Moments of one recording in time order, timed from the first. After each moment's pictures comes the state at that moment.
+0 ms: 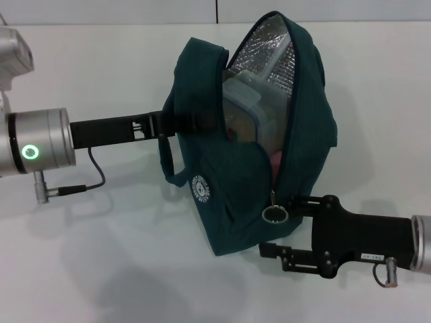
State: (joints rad) left arm -0.54 -2.08 0.80 0.63 1.79 1.64 -2.03; right arm 0.41 2.02 -1.61 -0.43 -1.13 -1.45 0.94
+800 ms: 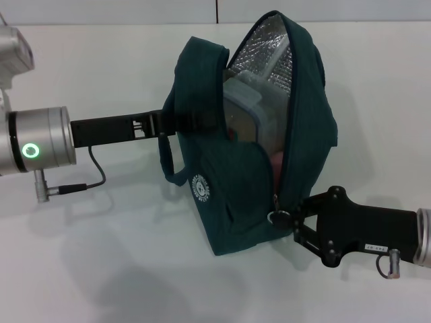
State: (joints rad) left arm -0.54 -2.08 0.79 0.63 1.79 1.64 -2.03; right arm 0.41 2.02 -1.58 -0.43 -1.13 -1.44 0.93
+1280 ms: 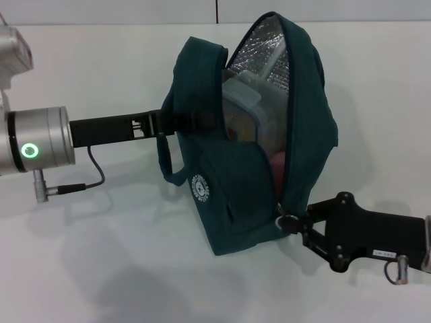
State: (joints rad) left arm -0.54 -2.08 0.79 0.63 1.79 1.64 -2.03; right arm 0.38 2.01 -1.57 -0.43 -1.13 -1.44 0.93
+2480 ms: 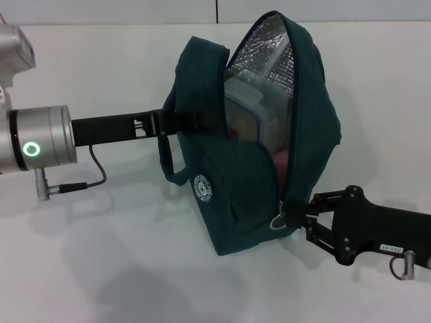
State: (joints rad) left arm -0.55 -2.08 0.80 0.63 1.79 1.64 -2.03; right arm 0.36 2.01 -1.52 -0.43 -1.14 -1.46 0.93
